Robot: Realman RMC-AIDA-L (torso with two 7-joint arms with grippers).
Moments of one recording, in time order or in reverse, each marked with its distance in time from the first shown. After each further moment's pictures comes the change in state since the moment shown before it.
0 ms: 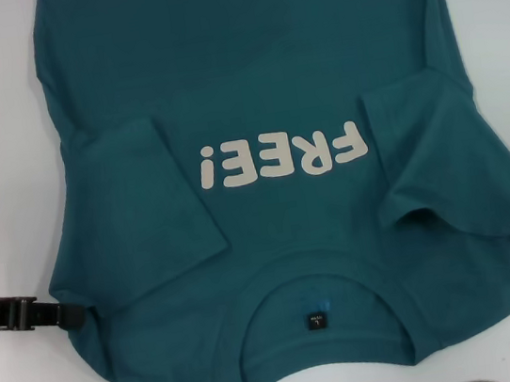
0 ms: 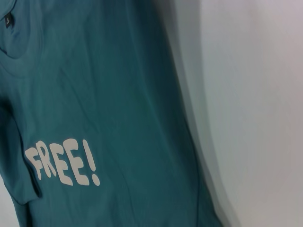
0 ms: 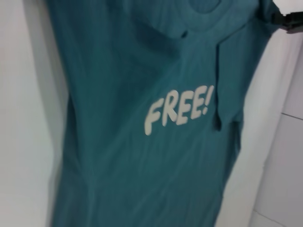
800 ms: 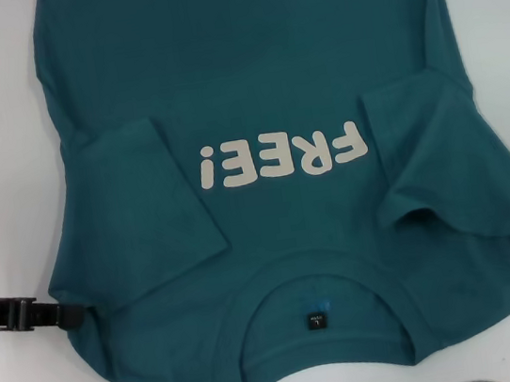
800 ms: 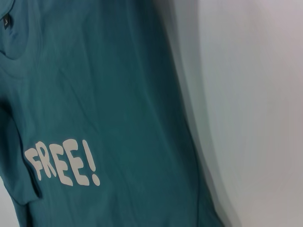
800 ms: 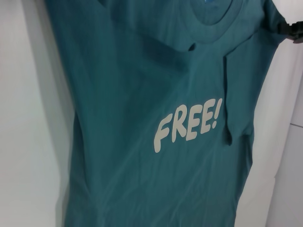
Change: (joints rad) left arm 0.001 0.000 0.000 0.000 0.000 -0.003 0.011; right arm 0.011 0.007 -0.007 0.026 -0.043 0.021 0.007
